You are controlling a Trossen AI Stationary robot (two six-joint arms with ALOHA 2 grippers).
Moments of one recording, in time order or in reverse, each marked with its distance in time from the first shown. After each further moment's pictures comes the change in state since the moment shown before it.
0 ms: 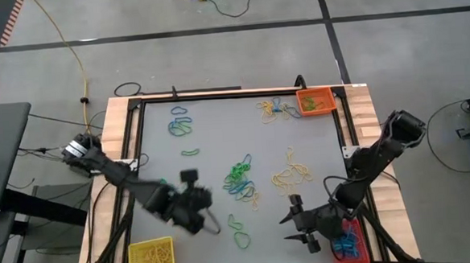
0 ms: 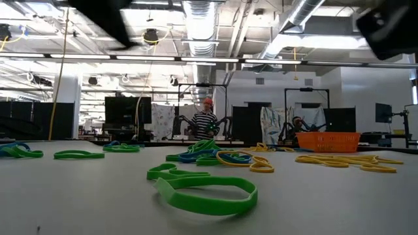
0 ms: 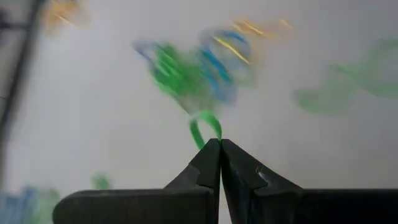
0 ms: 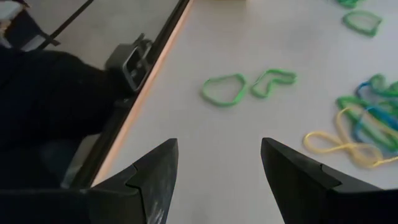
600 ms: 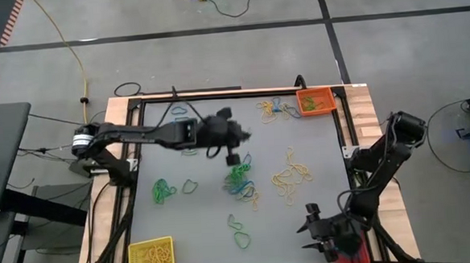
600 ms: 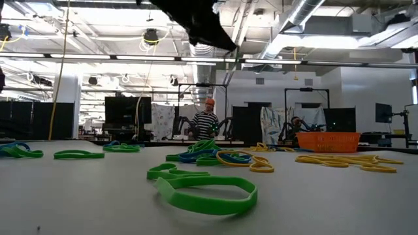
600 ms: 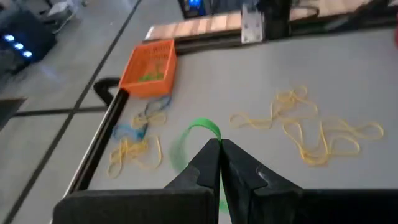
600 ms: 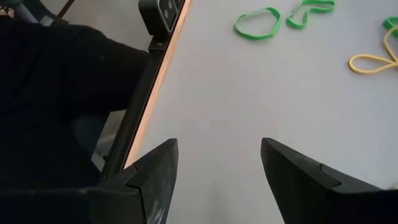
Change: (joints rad) left arm 0.628 0.016 0.000 0.729 0.431 0.625; right arm 0.192 0.000 0.000 -0.166 0.062 0.287
